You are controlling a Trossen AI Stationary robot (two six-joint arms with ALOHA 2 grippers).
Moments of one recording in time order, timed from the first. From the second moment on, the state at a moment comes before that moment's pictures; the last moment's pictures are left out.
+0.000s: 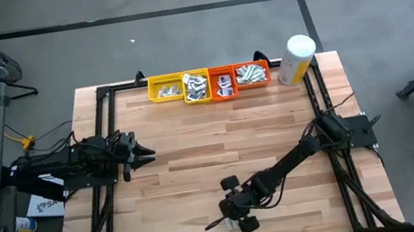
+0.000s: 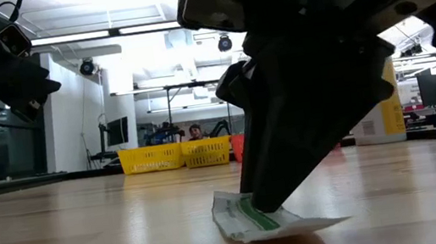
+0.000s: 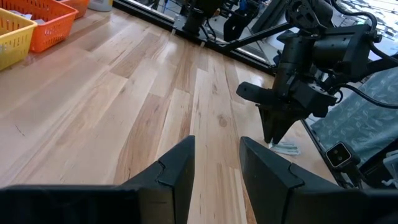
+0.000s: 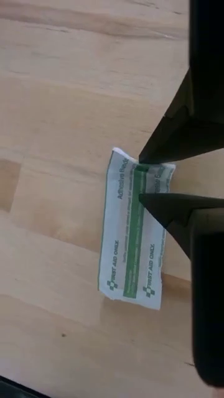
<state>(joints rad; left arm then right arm) -0.02 0.01 0.12 -0.30 0.06 -0.40 0.49 2.17 1.39 -0.33 0.06 0.22</state>
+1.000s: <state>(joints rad) -0.02 0.01 0.12 -0.30 0.06 -0.40 0.30 2.01 1.39 -0.59 0.16 0.70</state>
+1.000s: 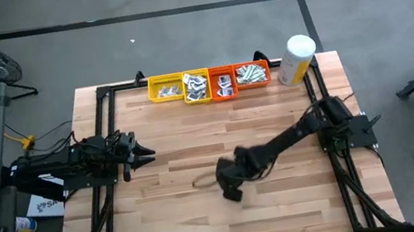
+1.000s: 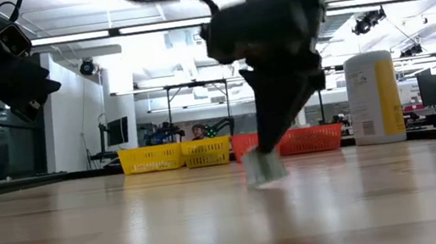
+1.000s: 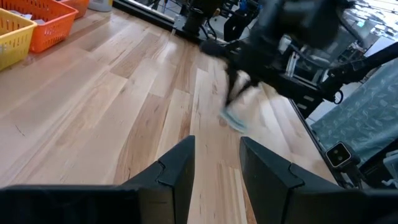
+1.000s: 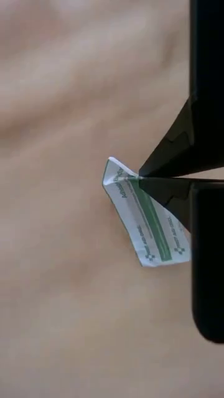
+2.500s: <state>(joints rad) -0.02 0.01 0.12 -0.30 0.06 -0.40 -0.67 1.80 1.39 -0.83 0.30 0.56</state>
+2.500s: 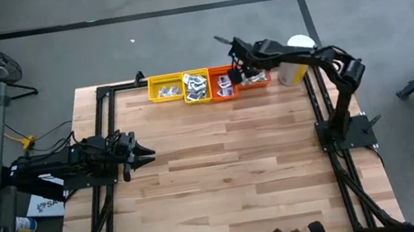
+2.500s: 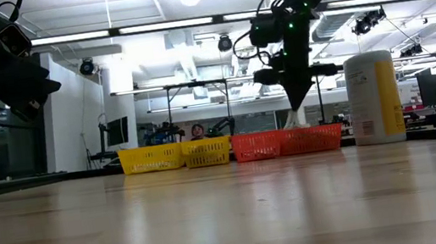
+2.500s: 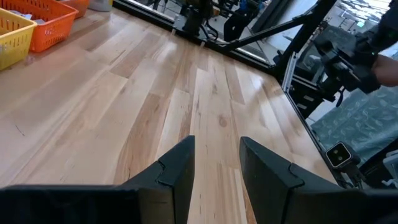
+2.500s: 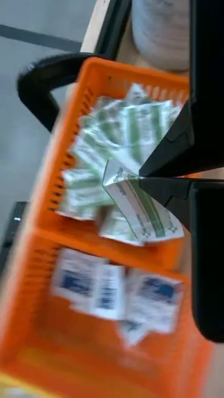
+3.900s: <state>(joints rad) -0.02 0.01 0.12 -0.30 0.06 -0.40 -0.71 1.78 1.26 -0.65 0.35 0.87</state>
